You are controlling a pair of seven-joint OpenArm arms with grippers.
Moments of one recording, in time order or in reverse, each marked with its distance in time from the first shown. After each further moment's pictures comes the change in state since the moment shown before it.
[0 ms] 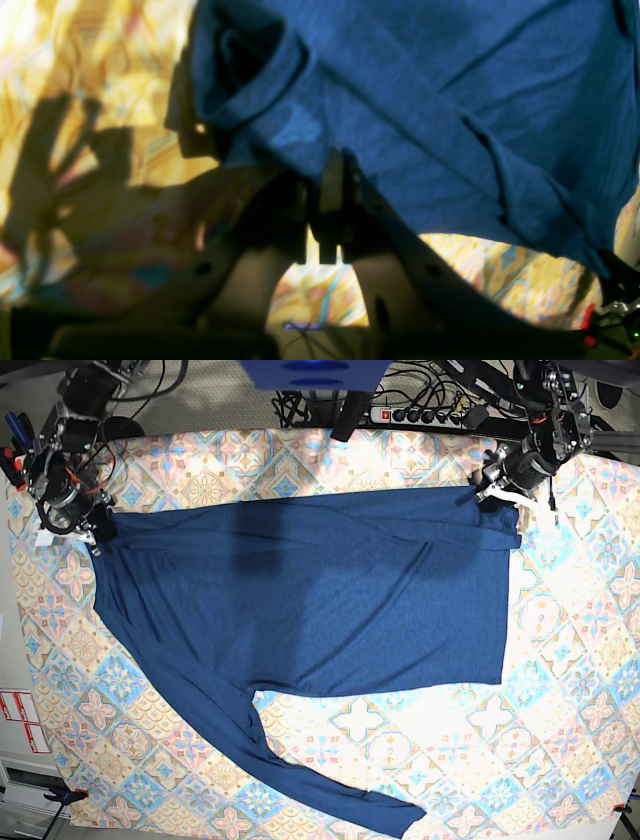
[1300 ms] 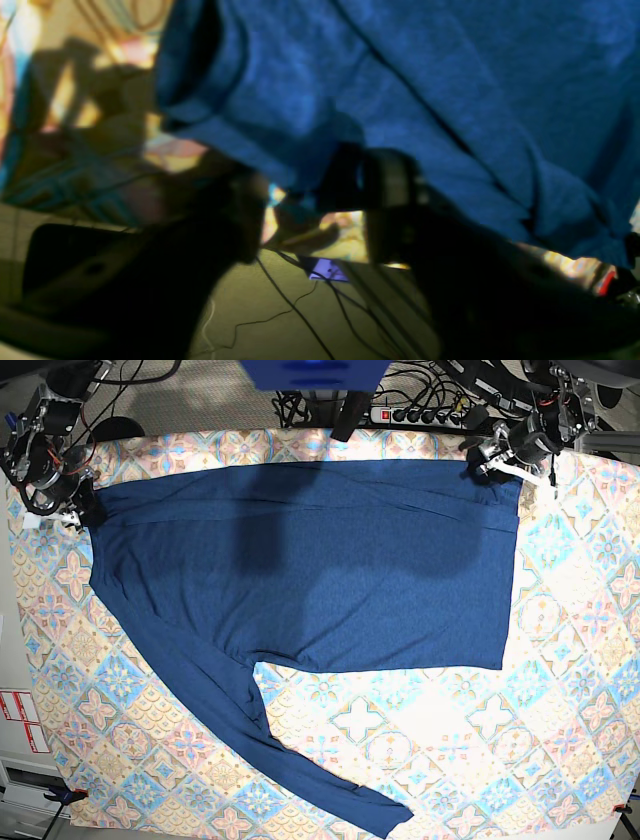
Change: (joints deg) left arm 3.8 -2.1 -0.1 -3.6 -1.2 -0.7 2.4; right arm -4.8 3.5 0.5 0.4 4.4 0.2 -3.3
